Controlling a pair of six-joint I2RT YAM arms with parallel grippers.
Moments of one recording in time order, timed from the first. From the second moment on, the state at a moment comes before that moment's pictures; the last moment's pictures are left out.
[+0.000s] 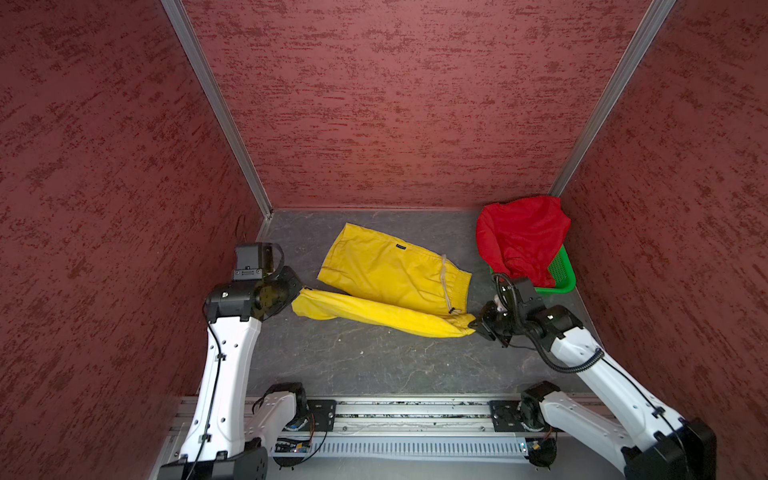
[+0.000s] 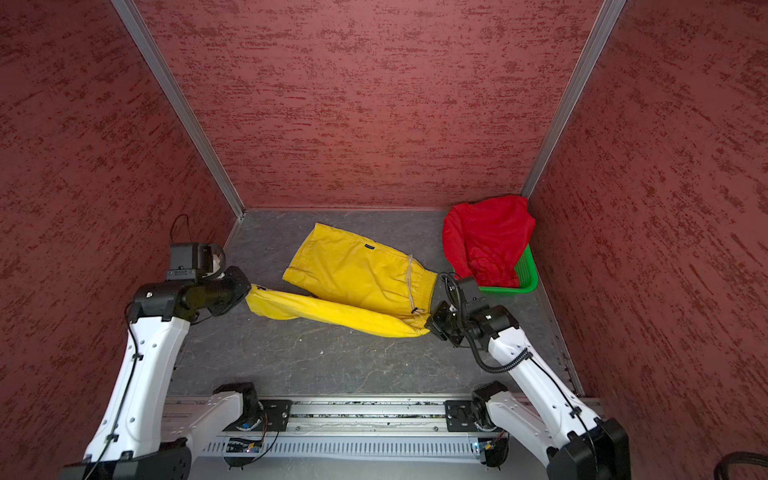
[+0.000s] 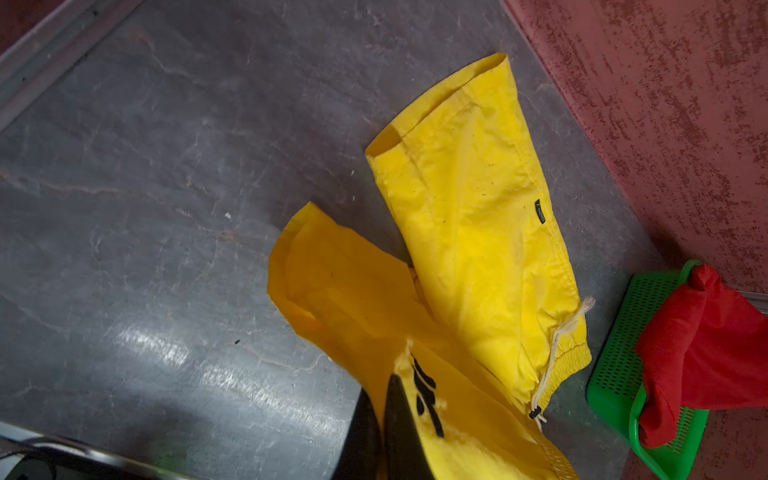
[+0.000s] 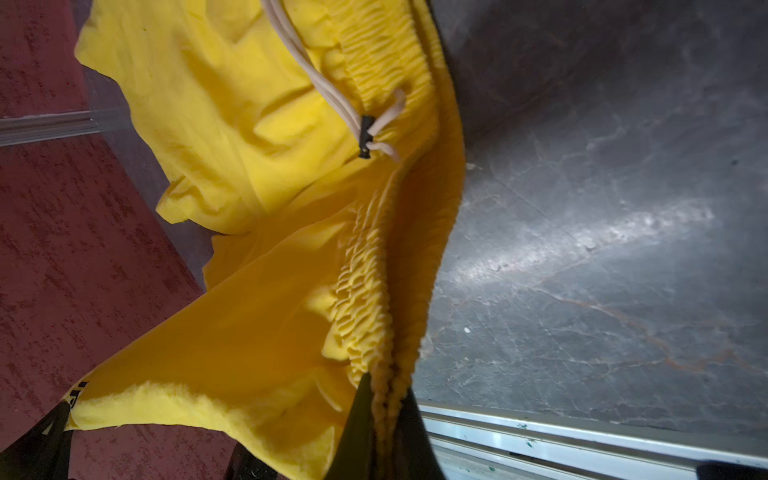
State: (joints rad) left arm 0.07 1.03 1.24 -1.15 0.09 -0.66; right arm 0.36 1.00 0.80 -0.83 -0.37 1.12
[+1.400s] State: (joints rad) left arm 0.00 2.25 2.20 -0.86 0.12 -0.42; right arm 0.12 1.94 1.57 -0.79 -0.39 1.02
